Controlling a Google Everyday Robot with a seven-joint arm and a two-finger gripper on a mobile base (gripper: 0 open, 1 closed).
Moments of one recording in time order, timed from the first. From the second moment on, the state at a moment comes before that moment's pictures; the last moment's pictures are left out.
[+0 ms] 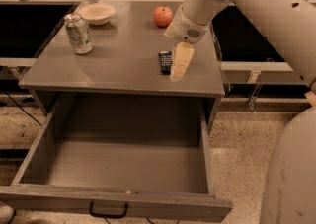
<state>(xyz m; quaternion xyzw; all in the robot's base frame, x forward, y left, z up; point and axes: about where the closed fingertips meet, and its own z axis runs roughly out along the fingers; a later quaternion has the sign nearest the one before) 0.651 -0.054 0.863 -0.71 0.67 0.08 0.20</state>
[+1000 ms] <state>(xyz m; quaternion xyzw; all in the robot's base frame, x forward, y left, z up) 0.682 -0.073 0.823 -0.68 0.71 0.08 0.15</state>
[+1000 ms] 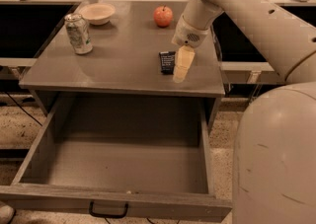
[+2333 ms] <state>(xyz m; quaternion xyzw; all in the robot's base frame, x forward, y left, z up) 0.681 -0.059 0.798 -0.70 0.70 0.10 0.13</state>
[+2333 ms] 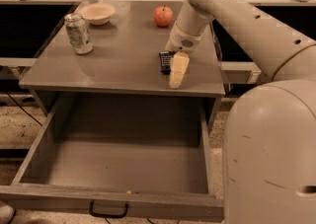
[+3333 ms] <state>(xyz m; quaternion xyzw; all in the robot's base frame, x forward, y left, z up) 0.681 -0.059 0.798 -0.70 0.70 0.10 0.13</state>
